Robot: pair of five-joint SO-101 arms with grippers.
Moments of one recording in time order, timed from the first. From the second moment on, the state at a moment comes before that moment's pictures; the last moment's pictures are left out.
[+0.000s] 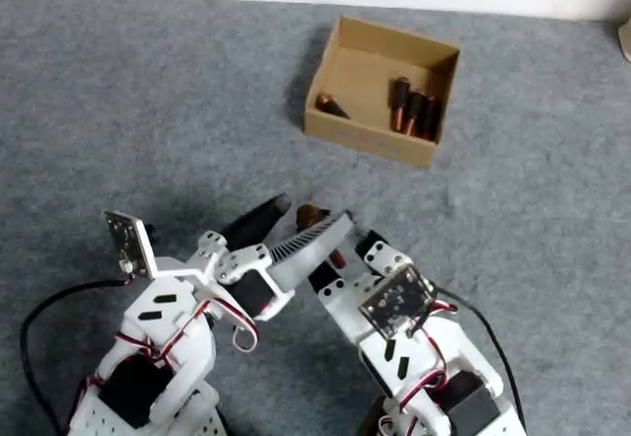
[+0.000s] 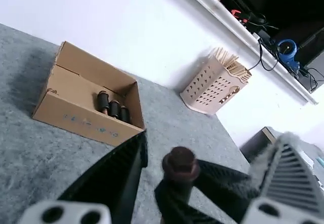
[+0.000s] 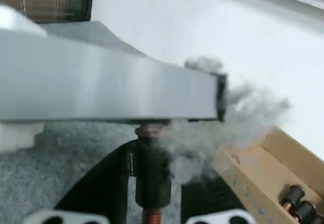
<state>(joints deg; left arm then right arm) 29.9 -101.8 77.3 36.0 42.2 -41.3 -105.0 77.2 39.3 16.3</state>
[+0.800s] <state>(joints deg) 24.1 -102.1 78.7 32.7 42.2 -29.8 -104.9 79.3 37.8 16.3</state>
